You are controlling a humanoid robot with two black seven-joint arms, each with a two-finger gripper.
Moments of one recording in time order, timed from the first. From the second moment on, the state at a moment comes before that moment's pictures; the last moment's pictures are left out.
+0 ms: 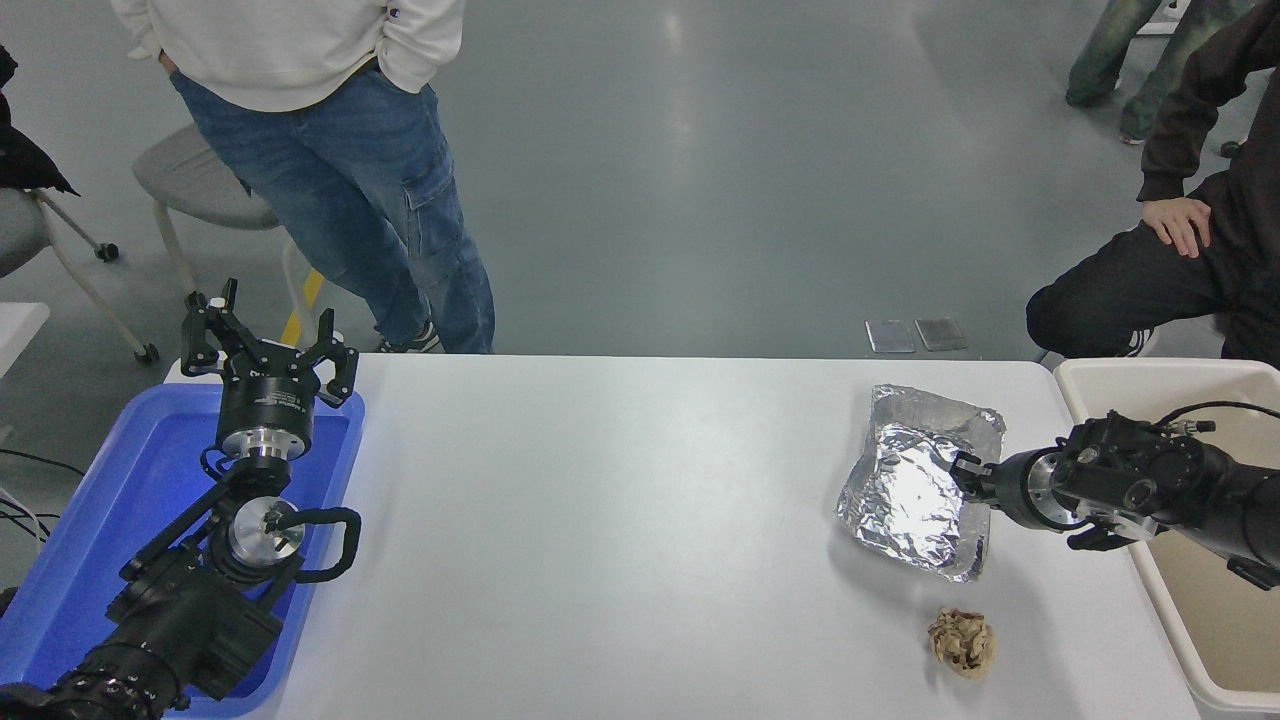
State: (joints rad) left arm -0.54 0.16 -1.09 -0.55 0.03 -0.40 -0.56; right arm 1.27 -0.51 -0.77 0.87 -0.30 0.17 -0.10
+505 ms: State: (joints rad) left arm -0.54 0.16 -1.09 -0.55 0.03 -0.40 -0.56; right arm 2.11 -0.63 -1.25 1.32 -0.27 0.34 -0.11
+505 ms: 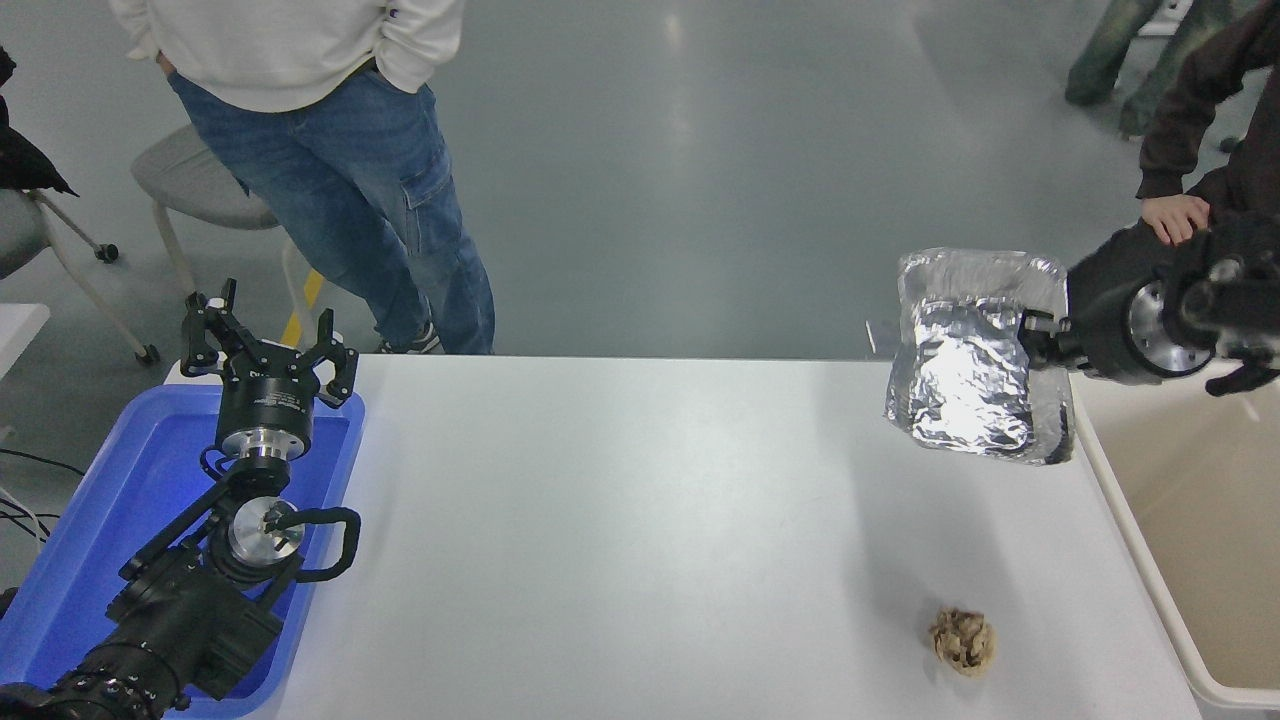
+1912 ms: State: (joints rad) left arm -0.54 0.16 -1.09 -0.55 0.03 -0.40 -0.56; right arm 1.82 -0.99 -1.21 0.96 -0.68 0.39 -0.10
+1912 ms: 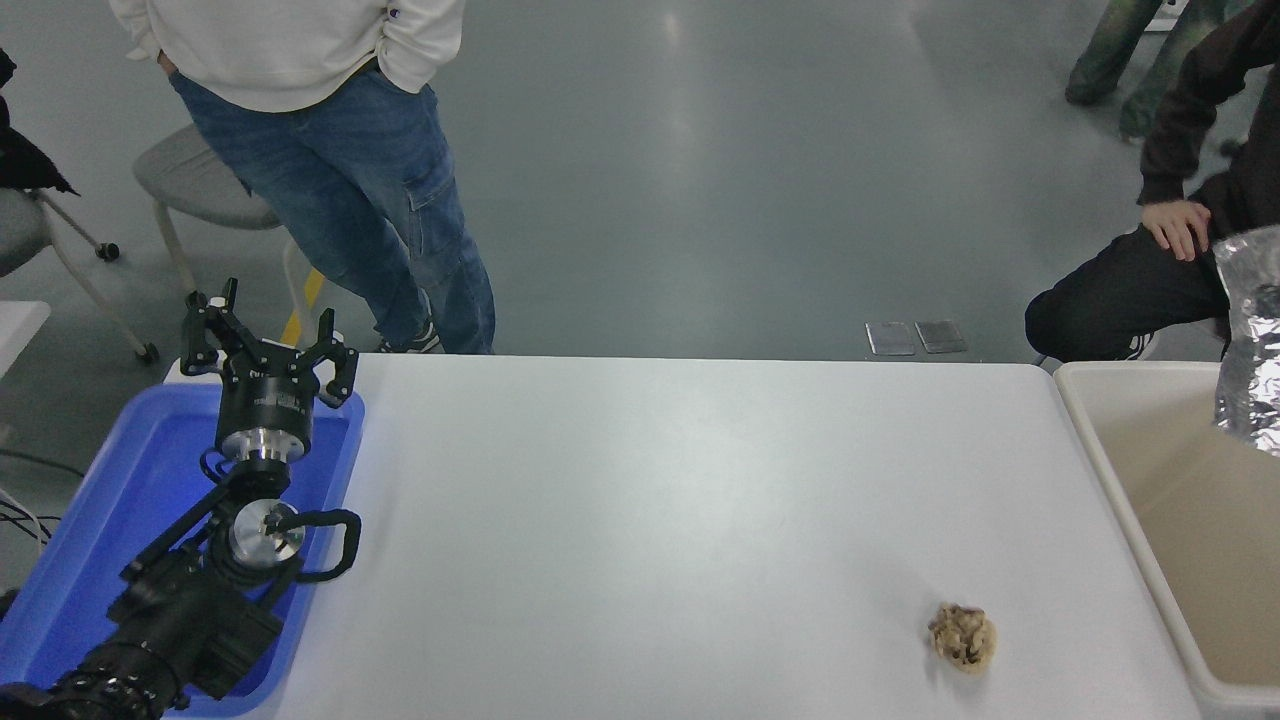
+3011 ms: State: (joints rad) left arm -0.54 0.16 -1.09 -0.55 0.03 -0.40 -0.56; right arm 0.78 -0.72 -0.44 0.39 -0.74 0.04 -0.07
